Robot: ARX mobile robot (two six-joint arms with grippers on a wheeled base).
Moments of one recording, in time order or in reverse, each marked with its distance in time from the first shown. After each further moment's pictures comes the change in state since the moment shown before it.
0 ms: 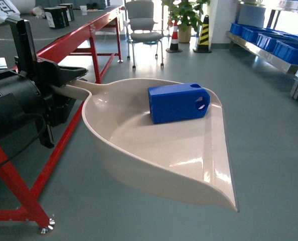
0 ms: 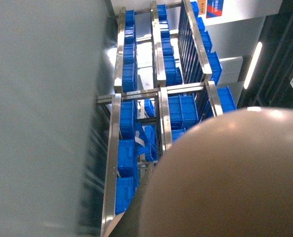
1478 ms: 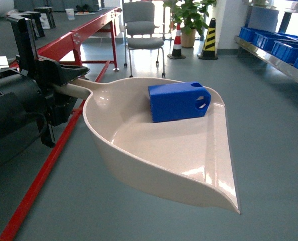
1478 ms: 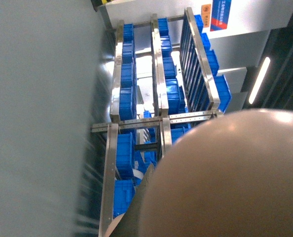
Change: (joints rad) left arm -0.003 0.000 0.001 0.002 0.002 0.000; right arm 0.000 -0.002 0.000 0.005 -0.003 0.000
